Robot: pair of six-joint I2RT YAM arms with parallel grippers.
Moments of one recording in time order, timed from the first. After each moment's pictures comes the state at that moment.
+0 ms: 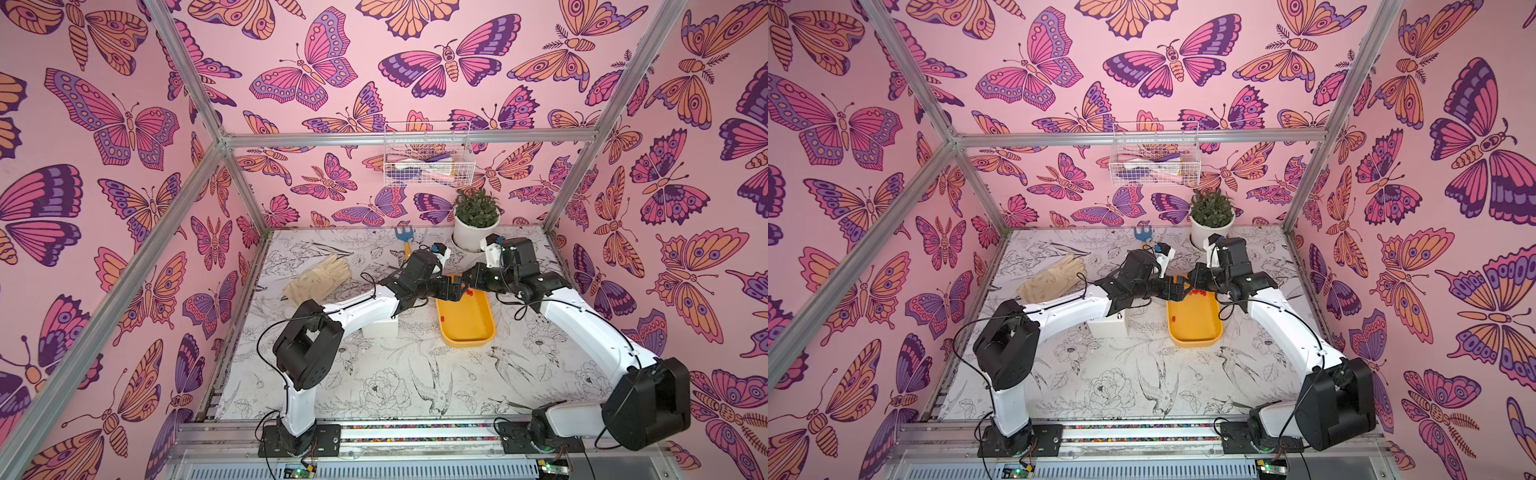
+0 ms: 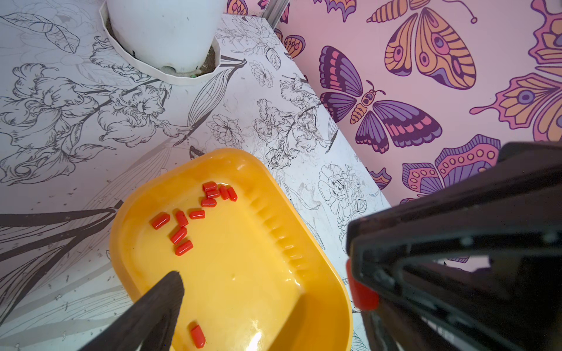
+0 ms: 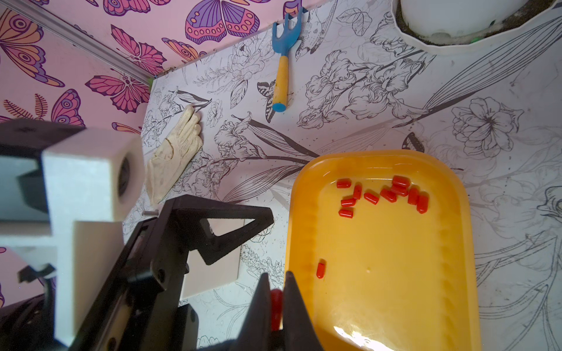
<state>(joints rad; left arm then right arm) -0.78 1.90 1.39 0.00 0.26 -0.48 0.30 1.37 1.12 -0.46 -0.31 0.49</state>
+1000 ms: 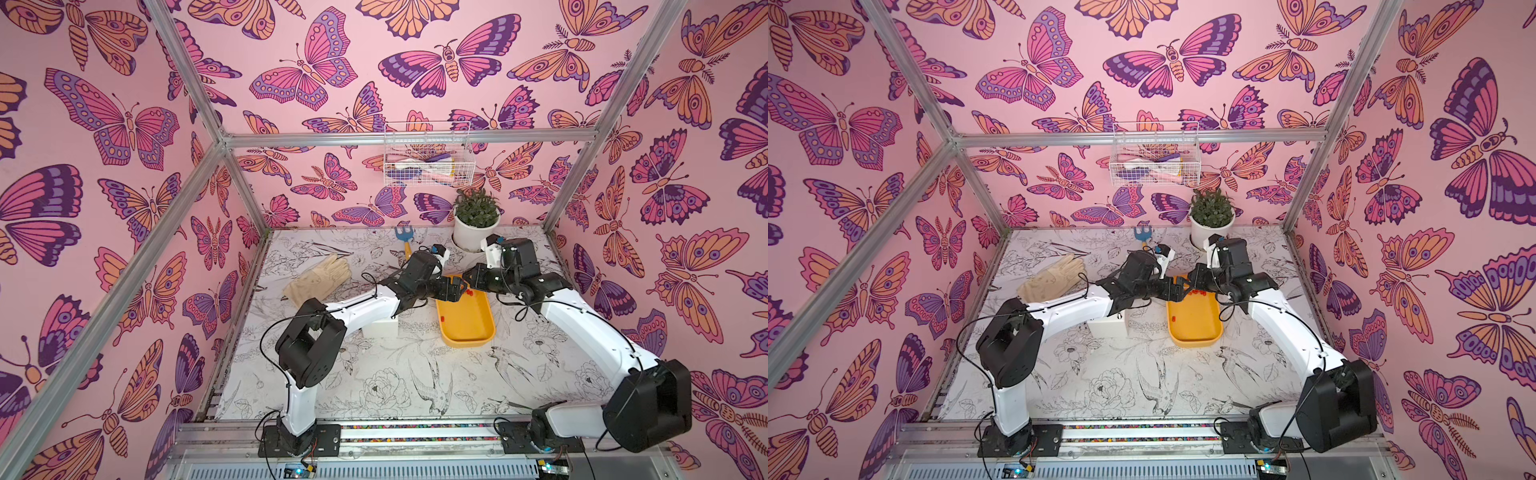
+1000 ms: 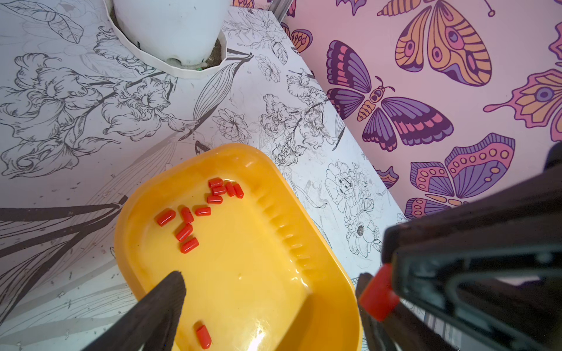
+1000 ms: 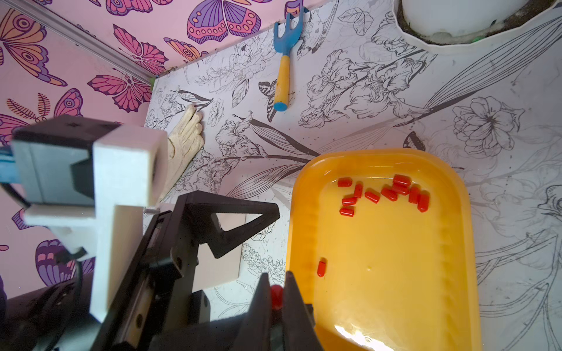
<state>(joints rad) -0.77 1.92 1.39 0.00 0.26 -0.48 0.30 1.36 1.11 -0.46 -0.32 0.49</state>
